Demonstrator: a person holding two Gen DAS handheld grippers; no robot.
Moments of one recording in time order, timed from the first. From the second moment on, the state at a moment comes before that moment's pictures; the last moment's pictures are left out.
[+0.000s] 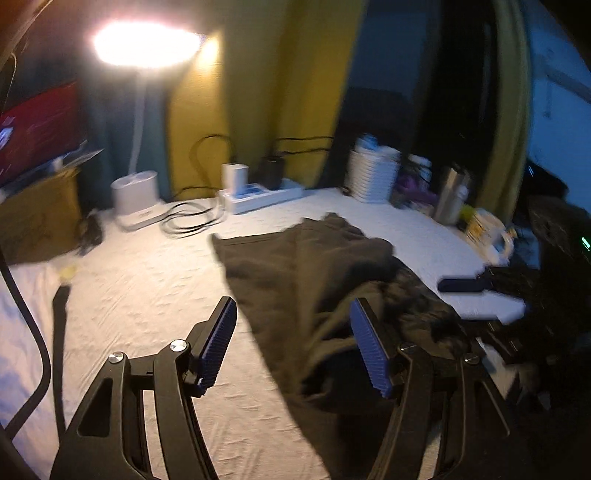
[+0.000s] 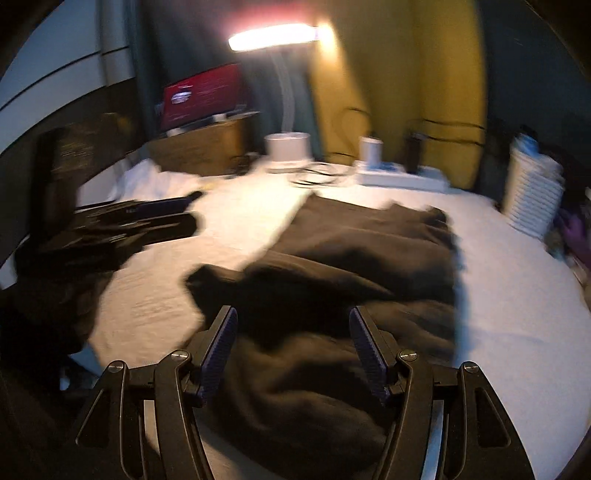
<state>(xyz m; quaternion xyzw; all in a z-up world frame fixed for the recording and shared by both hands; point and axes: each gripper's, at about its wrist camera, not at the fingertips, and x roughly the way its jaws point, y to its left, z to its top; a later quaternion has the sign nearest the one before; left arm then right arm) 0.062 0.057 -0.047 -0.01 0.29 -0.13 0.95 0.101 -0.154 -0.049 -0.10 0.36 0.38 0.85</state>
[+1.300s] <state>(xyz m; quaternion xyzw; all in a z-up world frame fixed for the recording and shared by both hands) 0.217 -0.046 -0.053 0.21 0.37 -0.09 0.90 0.230 -0.306 -0.086 -0.01 0.38 0.27 0.88</state>
